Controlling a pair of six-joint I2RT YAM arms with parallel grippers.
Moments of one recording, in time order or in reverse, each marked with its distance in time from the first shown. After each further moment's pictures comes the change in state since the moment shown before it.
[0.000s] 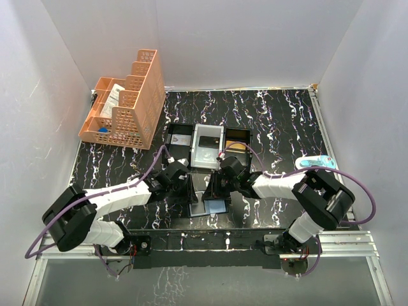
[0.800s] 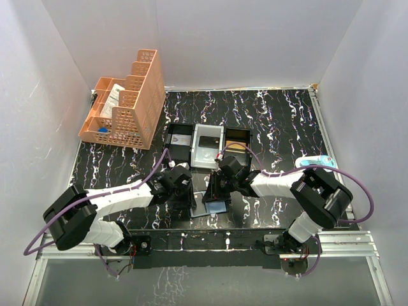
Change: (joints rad) left arm -0.061 0.013 0.009 -0.061 -0.074 -0.035; right arm 0.002 0.021 0.034 -0.076 -0.034 -0.037
